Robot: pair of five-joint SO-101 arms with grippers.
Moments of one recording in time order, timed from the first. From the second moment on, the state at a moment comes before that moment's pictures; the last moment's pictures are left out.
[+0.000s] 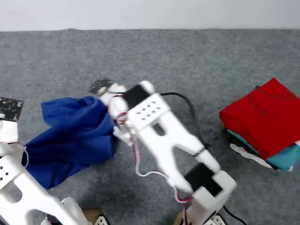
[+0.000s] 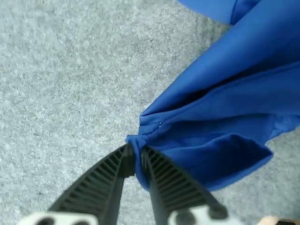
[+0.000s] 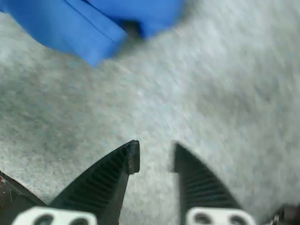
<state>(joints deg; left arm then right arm) -51.1 -38.8 38.5 81.1 -42.3 -44.8 12.2 -15.6 97.5 12.3</state>
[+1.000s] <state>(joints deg) -50.9 -38.8 36.8 81.1 -39.5 -47.6 44.0 -54.9 100.6 12.4</state>
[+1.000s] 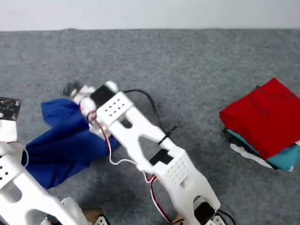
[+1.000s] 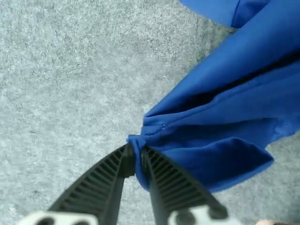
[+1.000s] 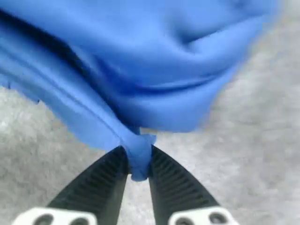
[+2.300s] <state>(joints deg) -17.4 -45.9 -3.8 55.7 -24.8 -24.6 6.3 -87.2 100.3 12.5</state>
